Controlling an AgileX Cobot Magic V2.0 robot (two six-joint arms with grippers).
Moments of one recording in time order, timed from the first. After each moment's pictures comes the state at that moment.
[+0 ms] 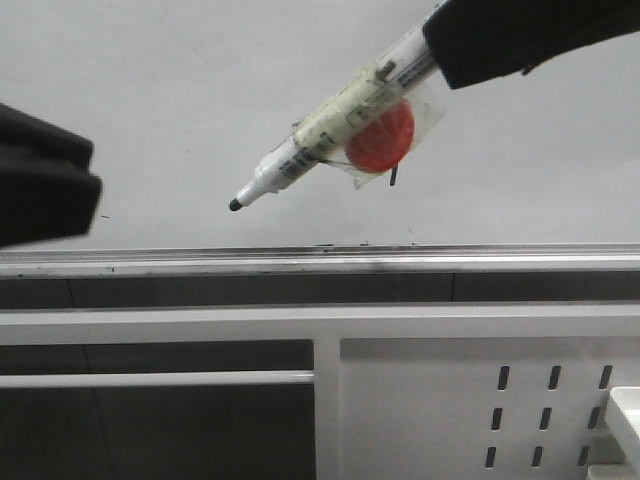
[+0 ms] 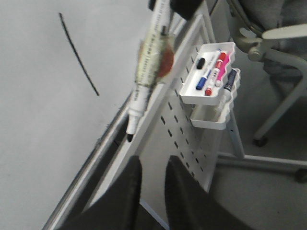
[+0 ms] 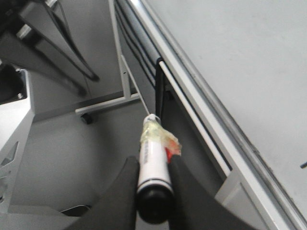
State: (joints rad) left arm -1.03 0.81 -0.31 -0.07 -0.08 0.49; right arm 0.37 0.96 -0.71 1.05 0.73 -1.36
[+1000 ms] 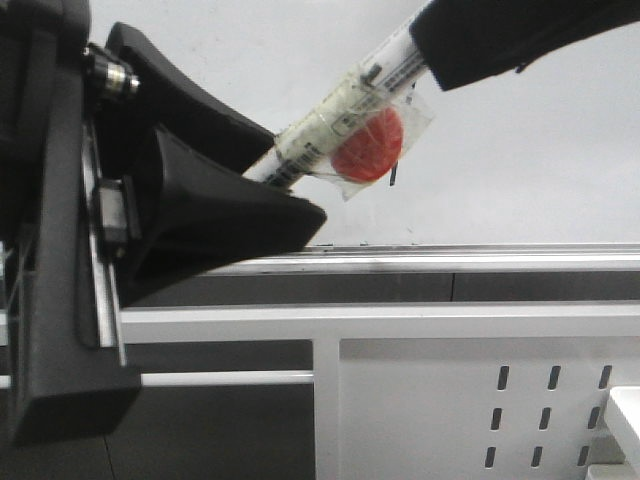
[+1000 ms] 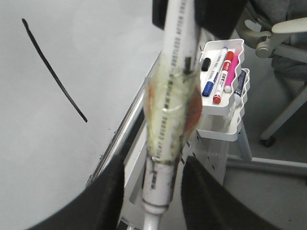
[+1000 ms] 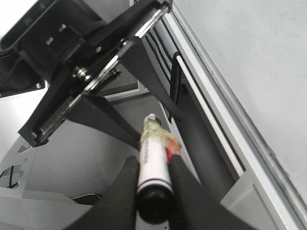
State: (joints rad) left arm -1.04 1.18 -0.46 -0.06 -0.29 0.49; right arm 0.37 0.99 -0.75 1.03 0.80 -1.36
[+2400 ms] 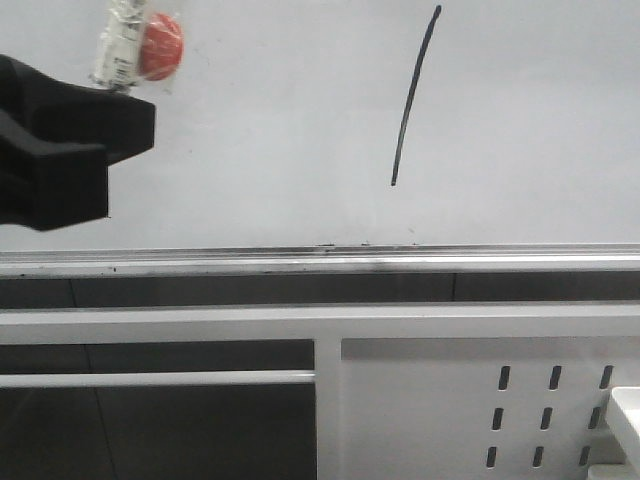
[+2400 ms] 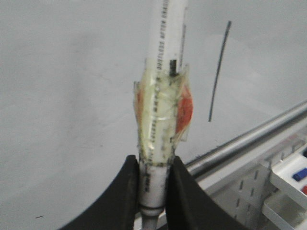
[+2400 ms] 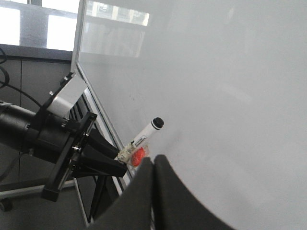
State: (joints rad) left arm -1.18 1.19 -0.28 -0.80 -0.88 0.50; right arm 0.37 0.68 -0.84 1.06 0.64 -1.36
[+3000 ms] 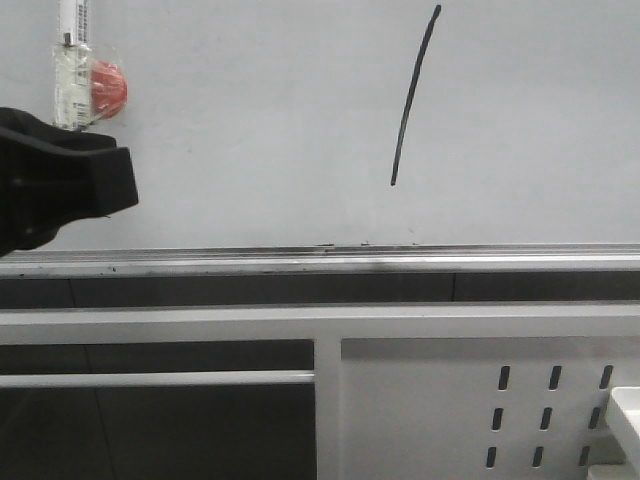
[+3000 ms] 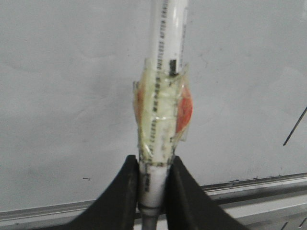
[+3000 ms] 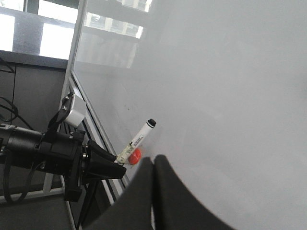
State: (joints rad) left arm -1.22 1.40 -0.27 -0.98 -1.14 0.23; right arm 0.37 0.62 -0.84 1.04 0.63 -1.36
